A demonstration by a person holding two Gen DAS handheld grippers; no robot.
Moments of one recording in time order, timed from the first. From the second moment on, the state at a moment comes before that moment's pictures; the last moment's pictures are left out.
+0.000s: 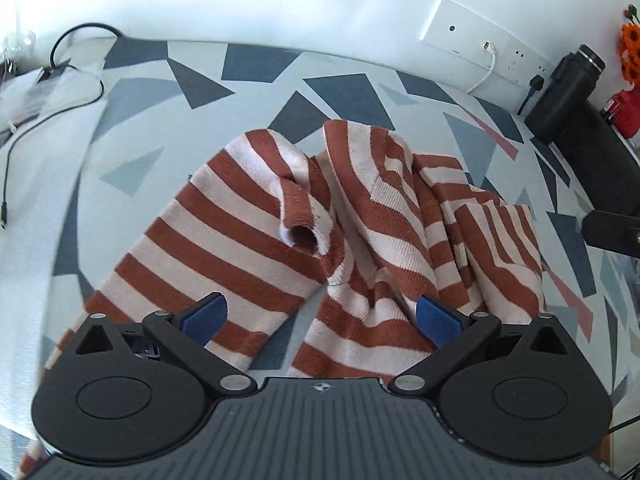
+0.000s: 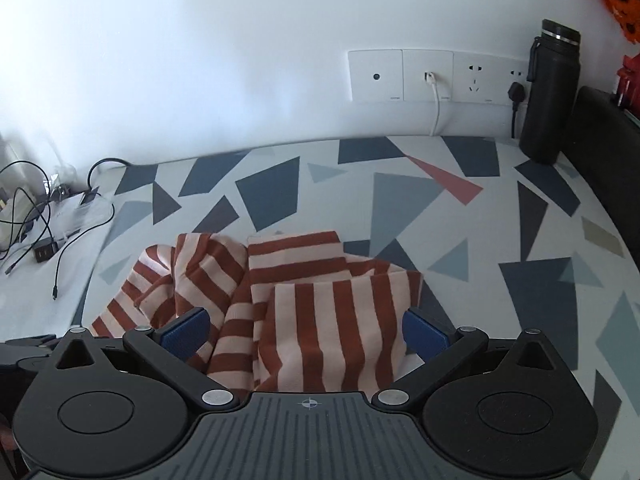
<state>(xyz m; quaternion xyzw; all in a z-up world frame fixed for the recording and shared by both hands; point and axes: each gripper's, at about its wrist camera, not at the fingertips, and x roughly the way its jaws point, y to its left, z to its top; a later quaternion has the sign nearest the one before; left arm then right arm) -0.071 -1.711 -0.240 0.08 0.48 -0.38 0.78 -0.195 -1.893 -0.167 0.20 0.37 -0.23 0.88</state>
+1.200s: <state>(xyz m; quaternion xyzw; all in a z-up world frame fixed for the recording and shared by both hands) -0.095 -1.745 -0.271 0.09 0.44 -0.30 0.84 -0.102 -1.961 -0.235 0.22 0.43 -0.14 0.86</state>
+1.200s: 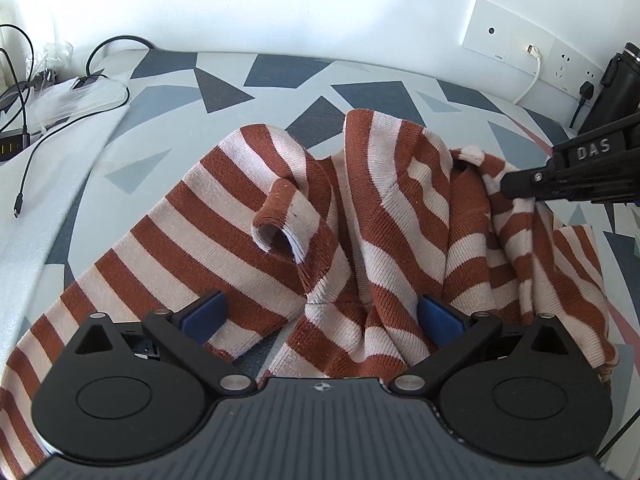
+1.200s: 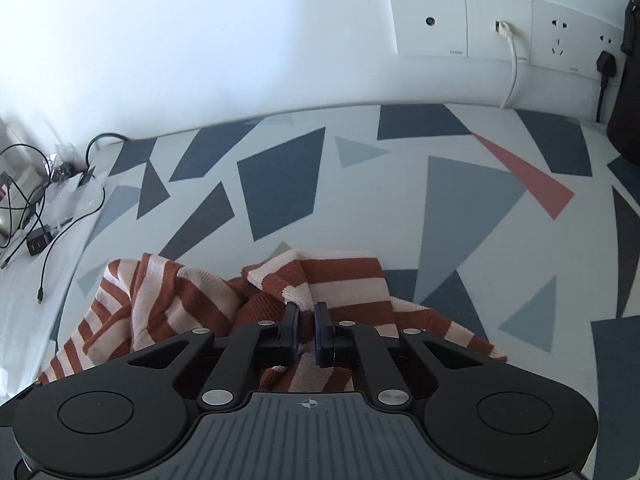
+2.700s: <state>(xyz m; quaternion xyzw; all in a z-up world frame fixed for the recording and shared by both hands) -0.088 -1.816 -0.268 0.14 0.44 -0.30 0.83 -0.290 -2.008 -0.197 0.30 0.28 -0.39 0.83</state>
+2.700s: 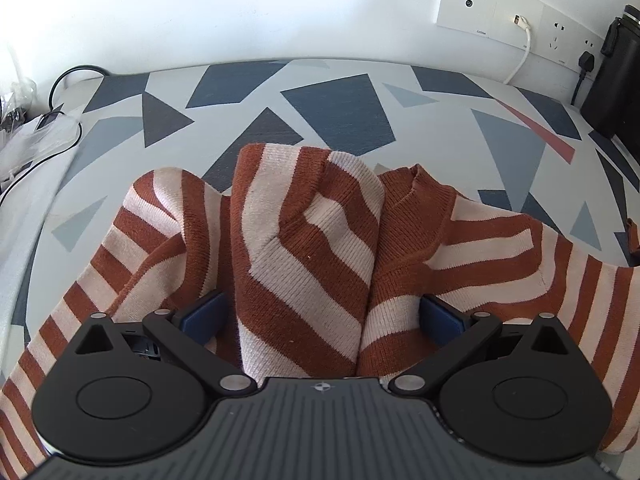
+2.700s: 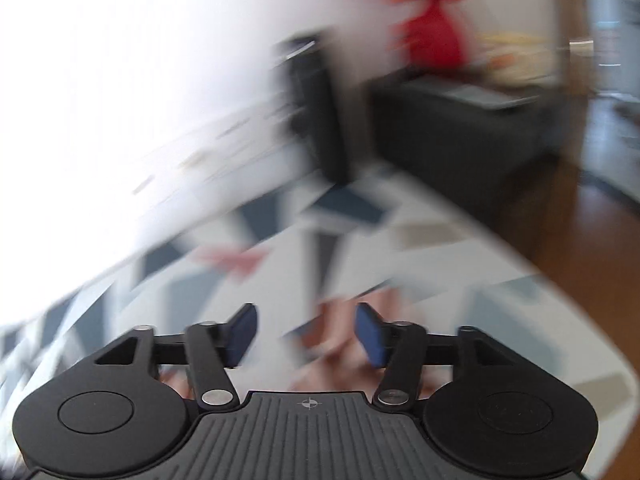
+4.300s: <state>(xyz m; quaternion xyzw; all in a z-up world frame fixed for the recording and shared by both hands) -0.053 -1.739 -0.257 0.04 0.44 -0.32 0.84 -0.191 -2.013 -0.248 0.25 0.41 -0.31 0.82</state>
